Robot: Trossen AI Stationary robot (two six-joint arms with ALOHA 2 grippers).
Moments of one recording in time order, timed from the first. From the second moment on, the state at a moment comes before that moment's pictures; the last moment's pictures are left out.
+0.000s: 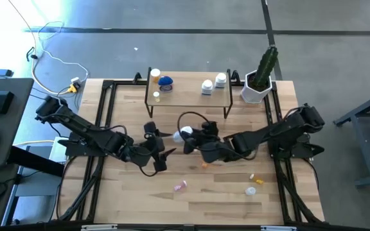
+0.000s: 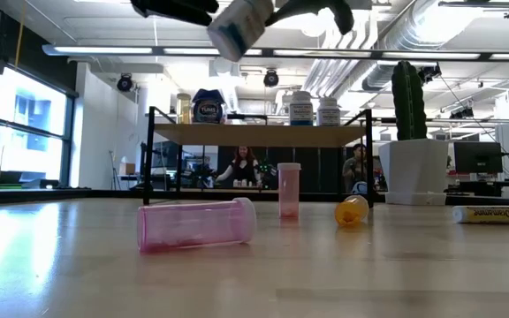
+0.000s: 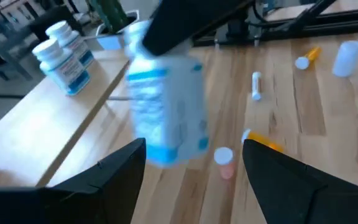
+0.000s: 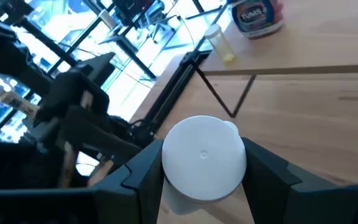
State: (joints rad) left arm -0.33 1.36 0.99 -0.25 -0.79 -0.16; right arm 0.34 1.67 1.36 -0.24 0.89 1.13
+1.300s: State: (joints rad) left arm -0.29 1.40 0.99 -0.24 -0.93 -0.10; right arm 0.33 1.79 1.55 -0.31 0.90 1.20
